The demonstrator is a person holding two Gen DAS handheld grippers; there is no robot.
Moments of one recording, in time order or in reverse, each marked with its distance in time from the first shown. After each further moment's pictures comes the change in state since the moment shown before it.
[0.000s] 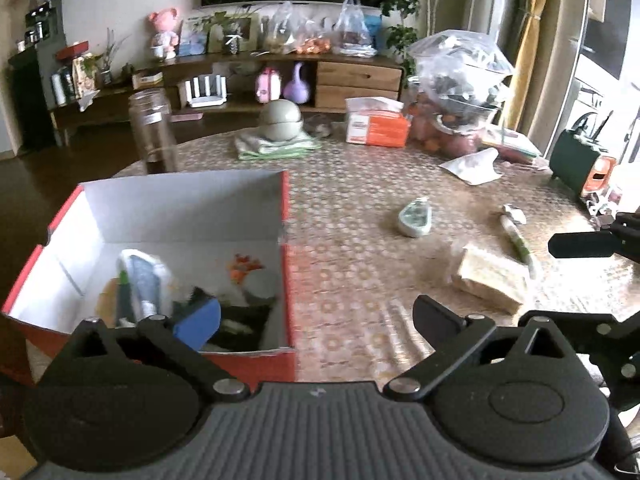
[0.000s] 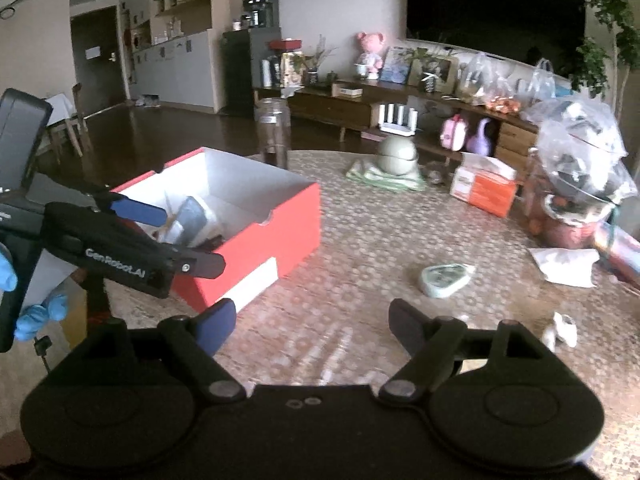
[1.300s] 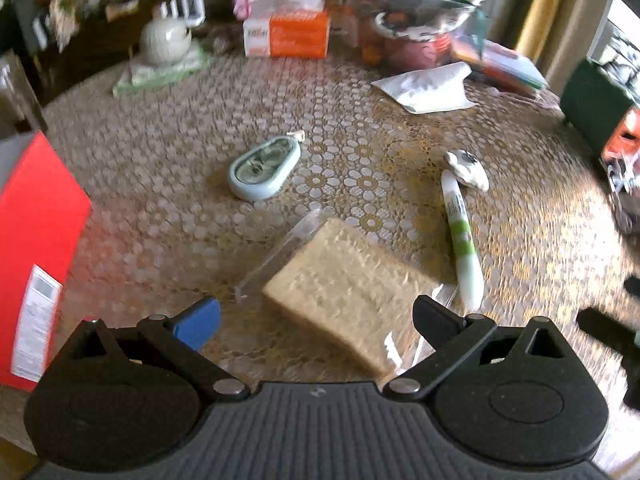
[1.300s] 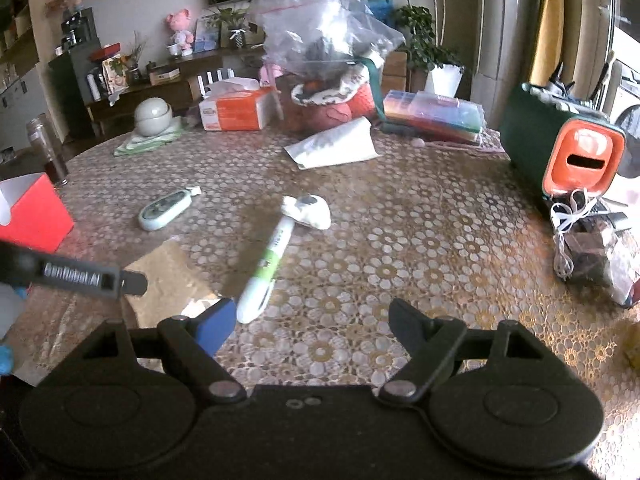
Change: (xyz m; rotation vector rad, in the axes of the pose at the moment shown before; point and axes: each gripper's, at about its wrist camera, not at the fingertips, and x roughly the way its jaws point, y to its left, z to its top) left arm 0.166 -0.213 0.047 -0.073 0.285 0.067; right arm -0.020 -0.234 -0.103 0.363 0.098 -0.310
